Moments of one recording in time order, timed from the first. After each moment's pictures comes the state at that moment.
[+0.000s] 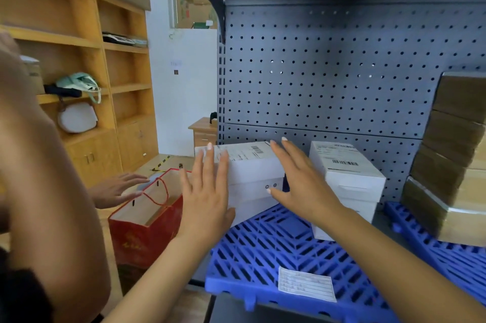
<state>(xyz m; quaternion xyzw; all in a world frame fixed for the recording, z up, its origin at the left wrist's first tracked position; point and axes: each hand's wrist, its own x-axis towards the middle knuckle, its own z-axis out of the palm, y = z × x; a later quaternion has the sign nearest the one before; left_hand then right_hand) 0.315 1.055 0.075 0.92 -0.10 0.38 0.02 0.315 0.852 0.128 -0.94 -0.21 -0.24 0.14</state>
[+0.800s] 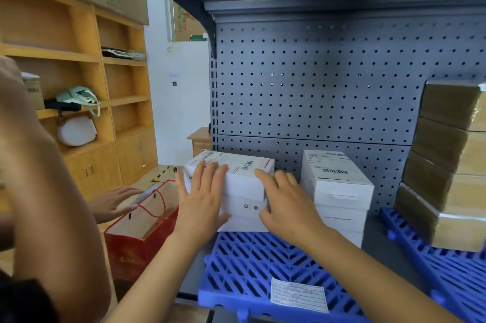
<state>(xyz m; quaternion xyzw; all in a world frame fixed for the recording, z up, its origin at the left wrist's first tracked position) 0.343 1.059 0.080 0.93 -0.11 0.36 -0.03 0.303 0.868 0.121 -0.96 -0.18 -0.21 0.07</state>
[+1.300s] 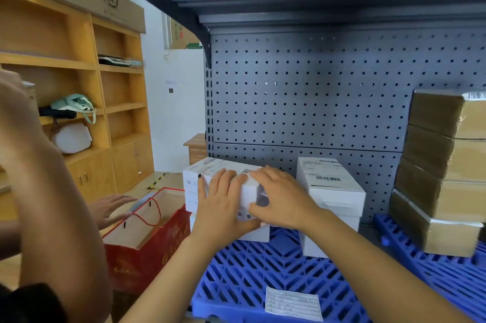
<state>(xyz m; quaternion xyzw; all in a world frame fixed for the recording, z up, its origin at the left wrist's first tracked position) 0.351 1.022 0.082 0.89 -0.22 0.38 0.12 0.324 0.857 0.143 -0.95 -0.22 -0.18 0.10</state>
